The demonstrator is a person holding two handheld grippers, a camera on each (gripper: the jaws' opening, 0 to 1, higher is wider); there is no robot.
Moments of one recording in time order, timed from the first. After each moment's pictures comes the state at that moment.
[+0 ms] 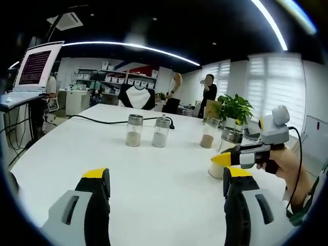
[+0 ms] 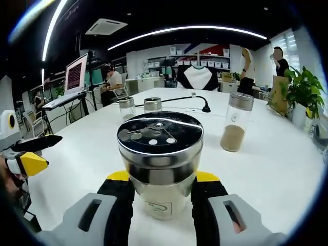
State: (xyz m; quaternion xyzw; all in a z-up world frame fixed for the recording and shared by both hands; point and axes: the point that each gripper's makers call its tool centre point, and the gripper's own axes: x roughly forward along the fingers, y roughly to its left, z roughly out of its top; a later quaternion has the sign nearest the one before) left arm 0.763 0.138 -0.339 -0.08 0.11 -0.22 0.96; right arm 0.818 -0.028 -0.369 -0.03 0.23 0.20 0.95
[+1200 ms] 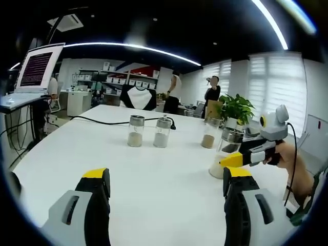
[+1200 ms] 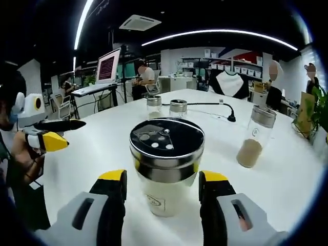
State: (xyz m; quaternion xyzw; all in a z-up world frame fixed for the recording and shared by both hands) left arm 0.759 0.142 -0.338 -0.08 0.11 -0.21 0.97; right arm 0.803 -0.022 -0.363 -0.07 0.22 0.35 0.91
